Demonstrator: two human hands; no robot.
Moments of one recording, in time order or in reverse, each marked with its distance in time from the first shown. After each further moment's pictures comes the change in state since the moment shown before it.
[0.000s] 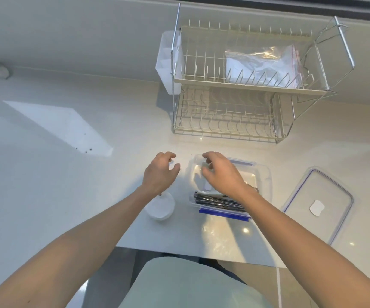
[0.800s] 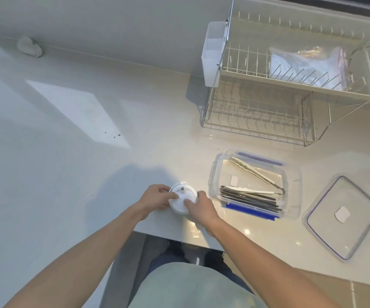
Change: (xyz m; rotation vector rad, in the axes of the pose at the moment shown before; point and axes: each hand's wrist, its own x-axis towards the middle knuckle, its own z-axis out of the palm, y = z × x) left_hand -0.069 -0.130 -0.019 -0.566 -0.359 -0.462; right_hand -0.055 -0.083 0.147 0.360 -0.296 0.559
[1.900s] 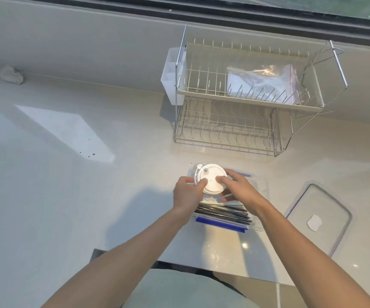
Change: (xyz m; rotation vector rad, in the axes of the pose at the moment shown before) left_hand -0.011 0.131 0.172 -0.267 0.306 0.111; right_hand 0.029 0.039 -0.209 0.331 -0.016 -0.220
